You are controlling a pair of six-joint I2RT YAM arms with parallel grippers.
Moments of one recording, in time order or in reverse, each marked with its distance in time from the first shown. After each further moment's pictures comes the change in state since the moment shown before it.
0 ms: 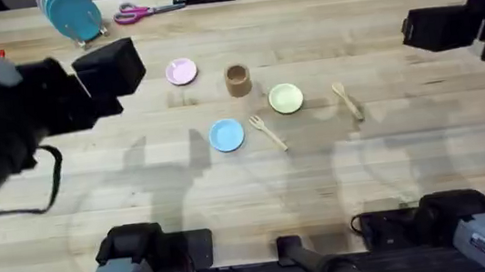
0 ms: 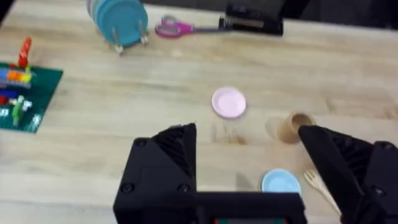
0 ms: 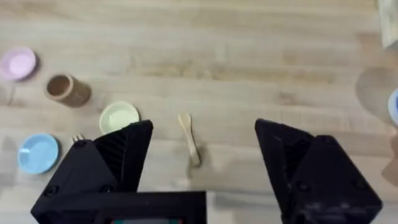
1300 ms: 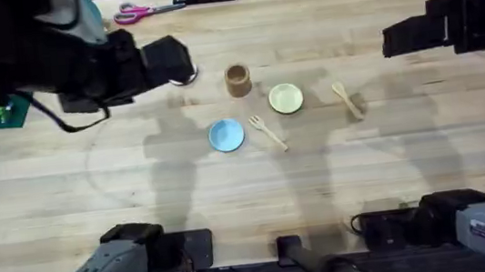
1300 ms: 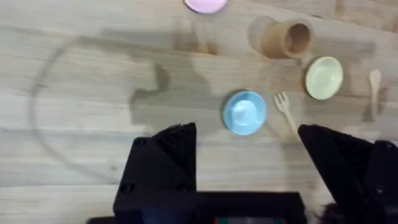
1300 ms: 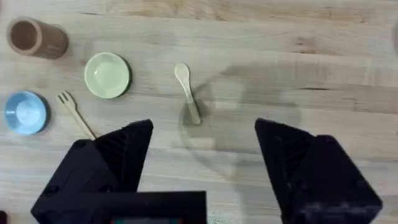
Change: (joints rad) left arm -0.090 0.513 0.204 -0.318 0.153 -0.205; right arm 0.000 0.288 0.145 -0.221 0.000 -0.001
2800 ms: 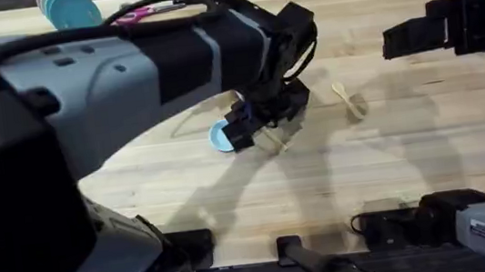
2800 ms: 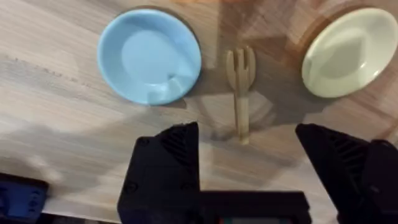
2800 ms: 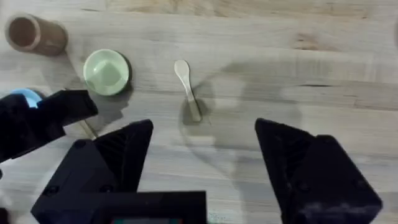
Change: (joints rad) left arm -0.686 0.611 0.002 0.257 -0.081 -0.977; right arm 0.000 0.000 0.000 -0.012 0.000 0.000
